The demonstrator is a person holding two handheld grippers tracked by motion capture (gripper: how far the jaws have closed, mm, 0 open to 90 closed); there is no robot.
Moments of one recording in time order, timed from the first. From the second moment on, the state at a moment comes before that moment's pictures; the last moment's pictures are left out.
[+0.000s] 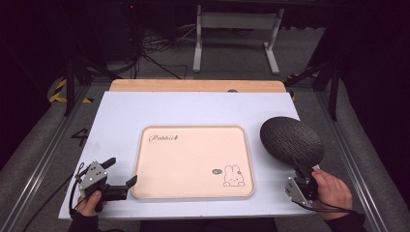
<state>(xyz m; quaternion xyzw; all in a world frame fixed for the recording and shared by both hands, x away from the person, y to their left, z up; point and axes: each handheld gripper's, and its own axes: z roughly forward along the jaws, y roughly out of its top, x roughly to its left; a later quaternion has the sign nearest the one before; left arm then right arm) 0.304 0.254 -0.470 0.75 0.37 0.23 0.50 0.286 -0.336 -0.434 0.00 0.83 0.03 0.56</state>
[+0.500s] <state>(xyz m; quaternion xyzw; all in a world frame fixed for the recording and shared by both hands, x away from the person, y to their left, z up) 0.304 0.252 -0.470 0.75 0.37 0.23 0.50 0.276 -0.323 -0.406 -0.02 0.81 0.05 0.58</state>
